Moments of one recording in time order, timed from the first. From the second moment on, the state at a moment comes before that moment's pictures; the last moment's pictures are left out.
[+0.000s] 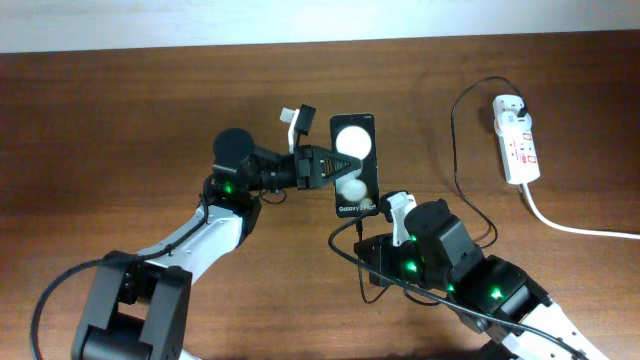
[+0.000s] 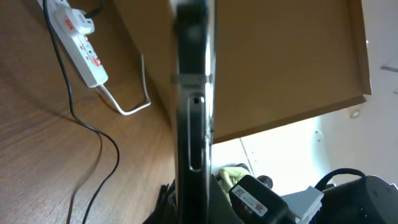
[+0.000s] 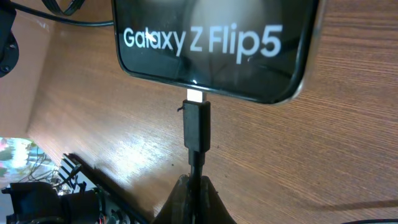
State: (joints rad) left arm -0.34 1.70 0.84 0.87 1.17 -1.15; right arm 0.65 0.95 0.77 -0.59 -0.27 0.61
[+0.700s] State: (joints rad) left arm -0.34 1.70 0.84 0.87 1.15 -1.15; right arm 0.65 0.95 0.77 -0.57 -0.26 0.60
